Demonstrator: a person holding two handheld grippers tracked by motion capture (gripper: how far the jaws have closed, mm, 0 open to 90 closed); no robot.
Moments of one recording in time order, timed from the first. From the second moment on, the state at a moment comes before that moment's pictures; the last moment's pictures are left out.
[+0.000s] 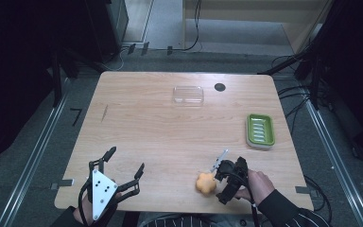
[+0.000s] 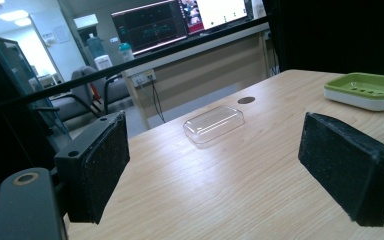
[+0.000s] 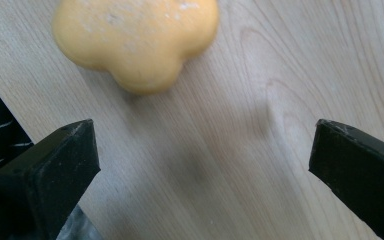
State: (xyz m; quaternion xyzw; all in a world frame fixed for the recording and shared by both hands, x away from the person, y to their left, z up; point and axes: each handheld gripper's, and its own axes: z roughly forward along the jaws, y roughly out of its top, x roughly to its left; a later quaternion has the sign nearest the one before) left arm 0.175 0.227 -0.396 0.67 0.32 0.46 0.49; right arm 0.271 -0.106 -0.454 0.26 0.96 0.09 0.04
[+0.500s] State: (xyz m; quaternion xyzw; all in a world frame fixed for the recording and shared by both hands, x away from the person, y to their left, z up) left arm 0.176 0.228 -0.396 0.67 0.32 0.46 0.49; right arm 0.275 -0.081 -0.456 0.18 0.98 0.08 0.05
